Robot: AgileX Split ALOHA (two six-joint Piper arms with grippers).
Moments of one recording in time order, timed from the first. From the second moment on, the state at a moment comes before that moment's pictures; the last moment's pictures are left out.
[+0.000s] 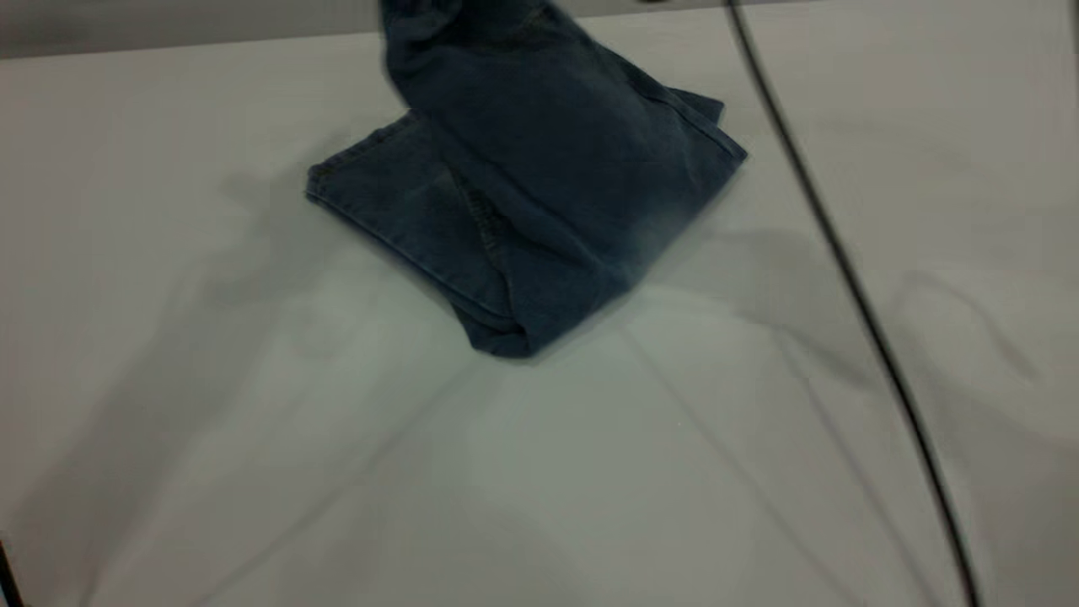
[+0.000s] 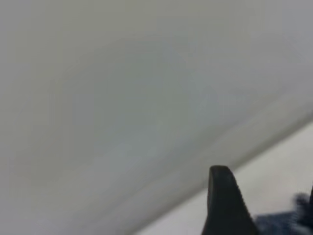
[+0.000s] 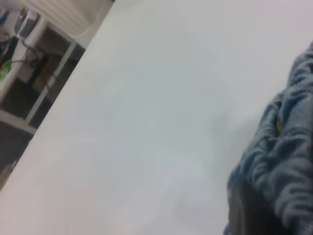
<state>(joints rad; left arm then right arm) -0.35 1.57 -1.51 0.15 0.44 0.20 0.42 2.15 -1.39 1.75 0.56 -1.34</state>
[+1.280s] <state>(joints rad) -0.57 1.57 -1.51 0.08 0.42 0.26 0.54 2.27 -1.60 1.72 0.85 -1.06</state>
